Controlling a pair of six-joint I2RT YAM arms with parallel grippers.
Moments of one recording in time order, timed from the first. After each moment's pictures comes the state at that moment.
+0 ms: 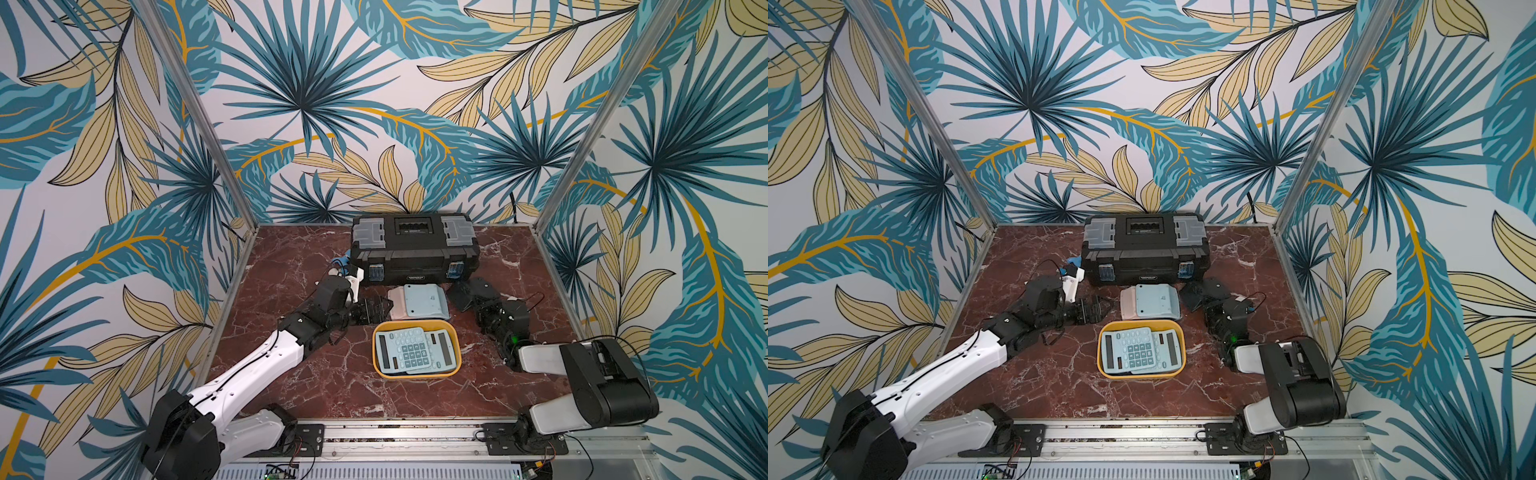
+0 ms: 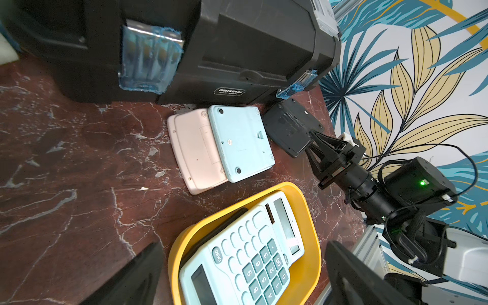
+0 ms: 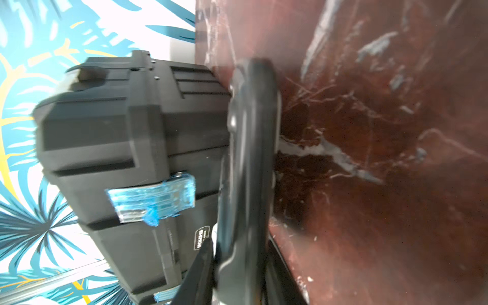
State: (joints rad) left arm -0.55 1.15 0.79 -0.22 0.26 -0.66; right arm 0.10 1.44 0.31 0.73 -0.09 1.44
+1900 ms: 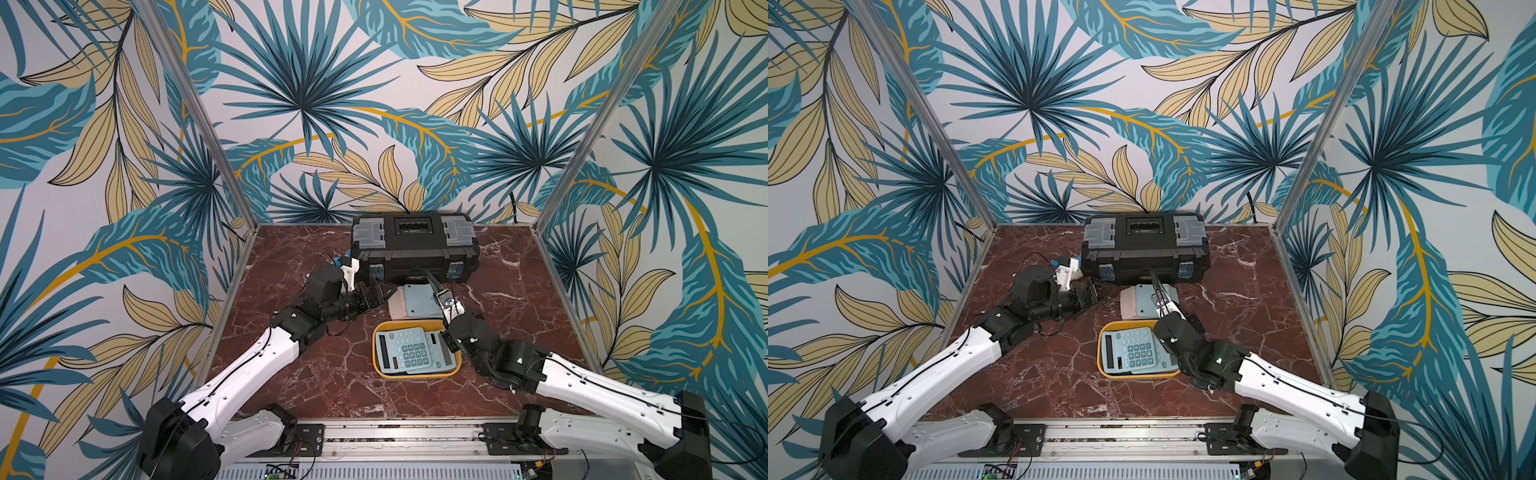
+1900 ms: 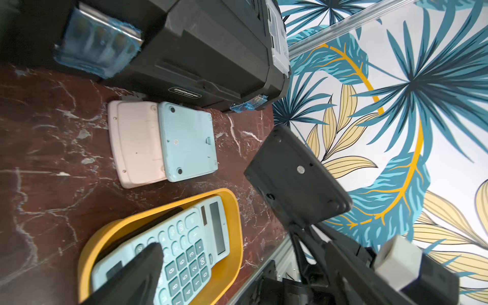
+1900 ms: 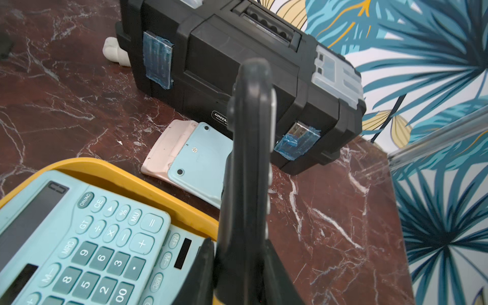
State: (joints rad) left arm -0.52 1.15 0.88 -0.18 0.43 -1.03; right arm 1.03 1.04 0.79 -0.42 0.79 0.05
